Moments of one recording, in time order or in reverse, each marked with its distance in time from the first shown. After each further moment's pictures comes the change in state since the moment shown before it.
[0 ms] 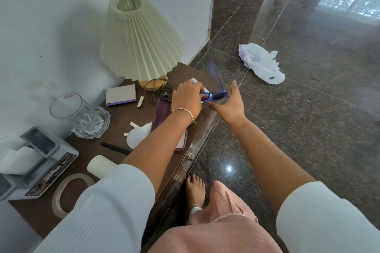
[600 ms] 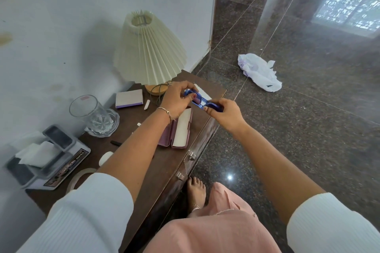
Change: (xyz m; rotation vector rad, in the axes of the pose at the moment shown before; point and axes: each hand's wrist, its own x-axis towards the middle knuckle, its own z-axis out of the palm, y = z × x) left_hand -0.024 -0.018 -0.055 -0.616 -0.037 -0.009; right_hand -0.039 -0.022 -0.017 -0.079 -0.172 -0.178
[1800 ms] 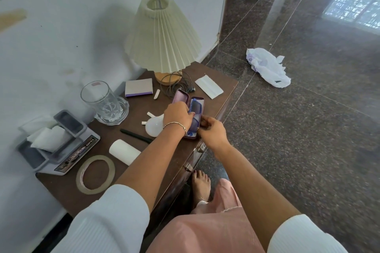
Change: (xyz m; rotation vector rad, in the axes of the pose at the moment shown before) left_hand -0.051 -0.035 0.011 0.543 -0.018 -0.381; right_hand -0.052 0.006 0.092 0.122 -0.032 0.244
